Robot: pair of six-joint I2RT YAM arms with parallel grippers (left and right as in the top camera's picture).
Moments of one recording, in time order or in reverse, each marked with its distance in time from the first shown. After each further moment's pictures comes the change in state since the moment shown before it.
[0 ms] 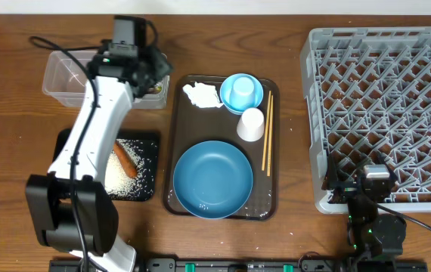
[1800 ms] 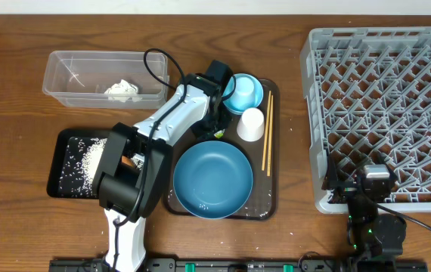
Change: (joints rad) left arm -0.304 0.318 -0.027 -0.142 0.018 -0.178; right arm 0.000 0.000 0.000 0.000 0.000 0.000
